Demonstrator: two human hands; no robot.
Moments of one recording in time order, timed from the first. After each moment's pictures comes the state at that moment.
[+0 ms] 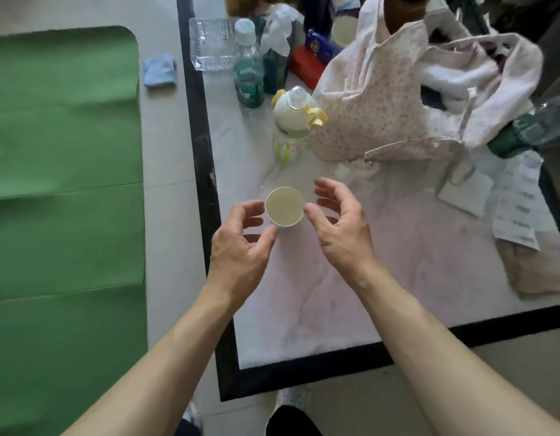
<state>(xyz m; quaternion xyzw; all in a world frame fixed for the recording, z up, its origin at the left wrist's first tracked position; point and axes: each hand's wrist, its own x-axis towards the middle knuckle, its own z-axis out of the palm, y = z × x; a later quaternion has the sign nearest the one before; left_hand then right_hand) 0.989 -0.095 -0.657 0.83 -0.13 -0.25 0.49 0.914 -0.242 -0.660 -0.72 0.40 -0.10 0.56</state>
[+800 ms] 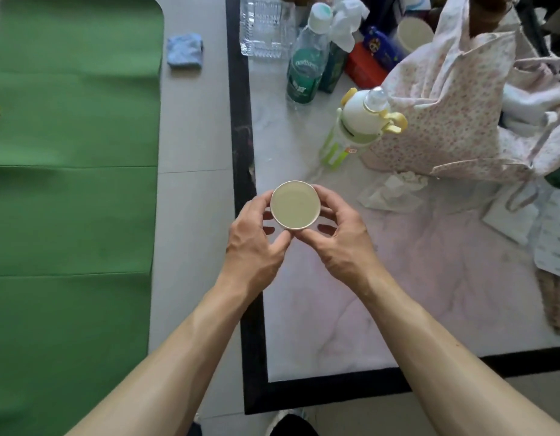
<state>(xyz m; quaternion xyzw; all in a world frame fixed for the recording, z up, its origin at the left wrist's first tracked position) 1.044 -0.054 -0.692 0.83 -0.16 -0.23 0.49 0.970 -0.190 -0.683 -0.76 0.30 -0.01 0.57</state>
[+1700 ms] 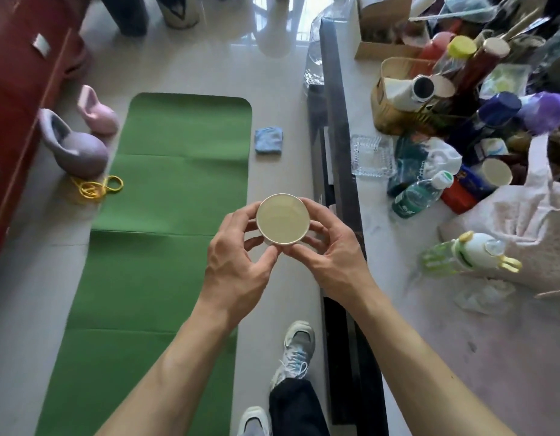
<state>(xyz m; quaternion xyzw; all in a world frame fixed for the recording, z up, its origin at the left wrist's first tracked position) 1.282 0.126 -0.549 0.80 -0.16 -0.14 0.56 1.221 -0.028 -0.565 -0.72 0.20 -0.06 0.66</state>
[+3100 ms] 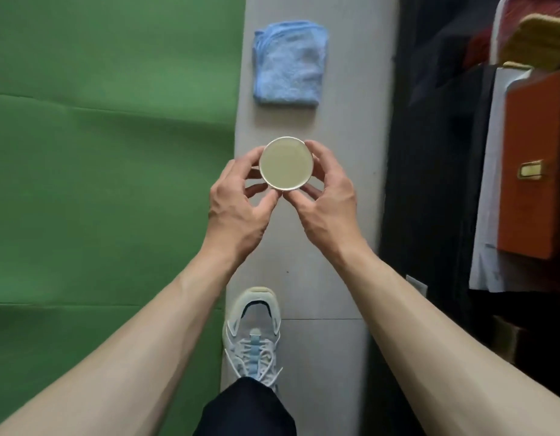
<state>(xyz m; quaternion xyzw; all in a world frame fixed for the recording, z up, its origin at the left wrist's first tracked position) 1.677 -0.056 -1.055 0.81 -0.05 -0.23 0.53 1.628 -0.182 -1.046 -0.73 0.34 0.00 0.59</state>
